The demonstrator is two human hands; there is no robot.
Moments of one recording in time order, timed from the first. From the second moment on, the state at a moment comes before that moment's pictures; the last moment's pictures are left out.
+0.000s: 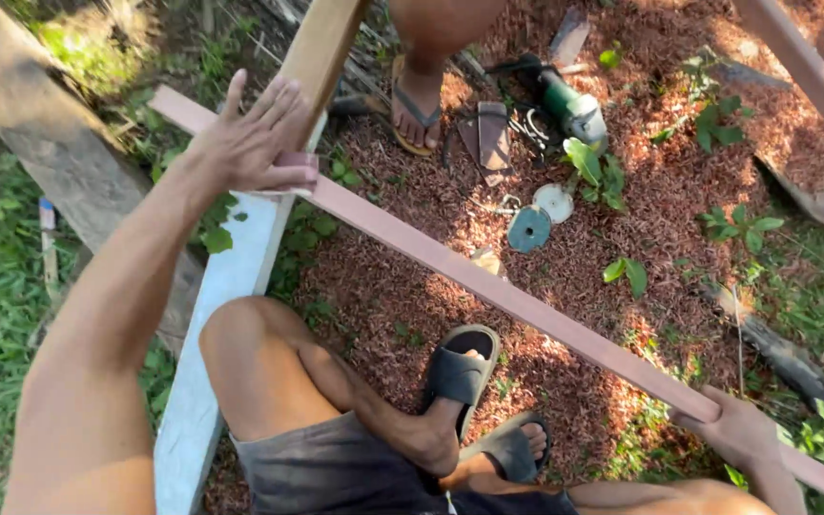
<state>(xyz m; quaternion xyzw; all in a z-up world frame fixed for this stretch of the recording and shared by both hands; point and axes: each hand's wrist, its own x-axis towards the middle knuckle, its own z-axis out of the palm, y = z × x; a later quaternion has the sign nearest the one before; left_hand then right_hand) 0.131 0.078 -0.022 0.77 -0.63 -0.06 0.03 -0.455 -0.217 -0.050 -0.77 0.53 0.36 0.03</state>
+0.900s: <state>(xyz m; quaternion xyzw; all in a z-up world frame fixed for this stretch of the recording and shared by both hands) 0.138 0.057 -0.041 0.76 -0.65 -0.04 -0.03 -0.445 -0.217 -0.045 -0.76 0.53 0.38 0.04</state>
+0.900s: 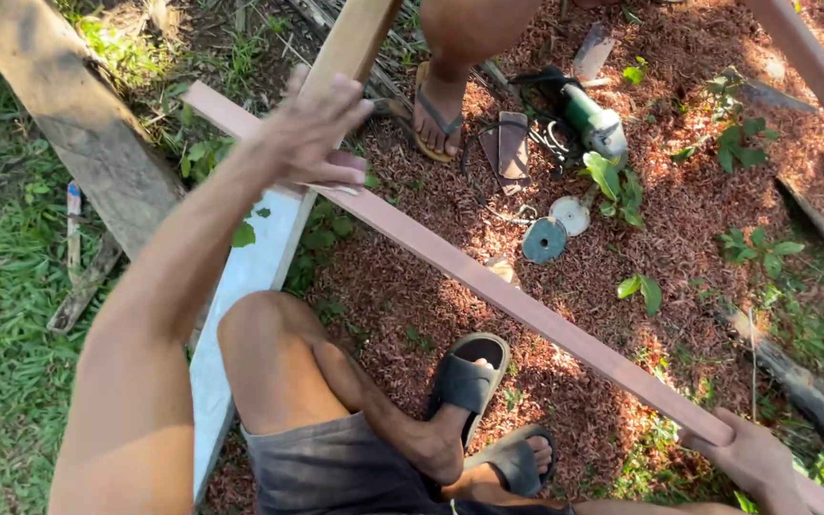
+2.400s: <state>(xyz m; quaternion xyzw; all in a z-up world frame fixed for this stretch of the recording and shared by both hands) -0.013 -0.027 -0.014 0.71 -0.65 -0.27 0.01 -0.470 -0.230 -0.068 -0.80 0.50 0.32 0.05</state>
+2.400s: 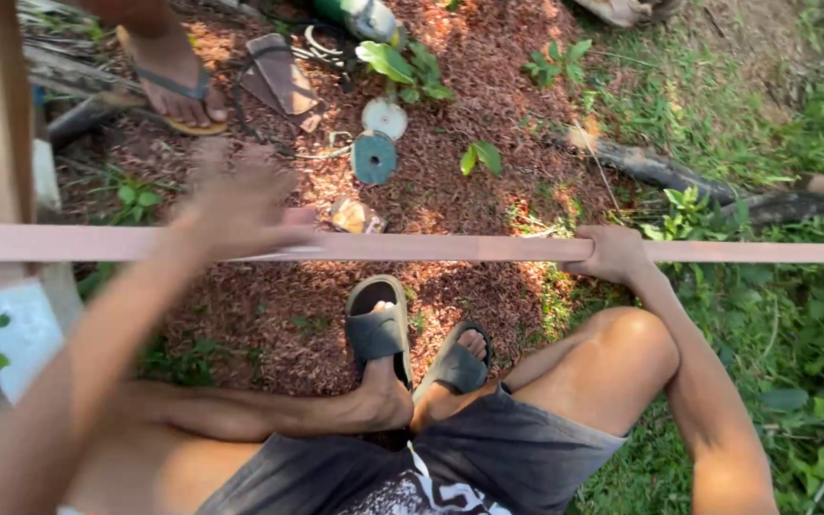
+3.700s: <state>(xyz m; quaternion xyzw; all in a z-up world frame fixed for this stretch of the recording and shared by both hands) -0.159 -0.114 -0.090 0.62 -0.76 -0.10 0.16 -0.472 -0.237 -0.081 -0.82 0.49 0.30 0.05</state>
